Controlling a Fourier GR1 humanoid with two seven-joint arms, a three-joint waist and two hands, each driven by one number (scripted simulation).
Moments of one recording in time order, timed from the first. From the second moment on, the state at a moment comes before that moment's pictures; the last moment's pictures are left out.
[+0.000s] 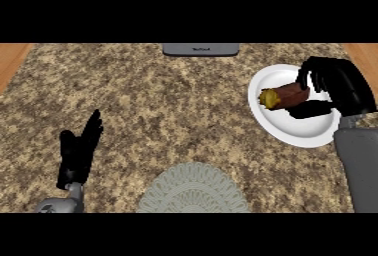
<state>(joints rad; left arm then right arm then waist) -0.05 0.16 -0.05 -1.45 -0.02 0.18 0.22 -0.50 -0.30 -0.12 -1.40 0.80 0.10 -0.04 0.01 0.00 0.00</state>
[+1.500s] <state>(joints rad) -0.05 0.13 -0.05 -1.47 -0.06 0.18 0.24 -0.84 -0.46 -0.31 -0.42 0.69 0.28 -0.61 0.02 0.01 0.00</state>
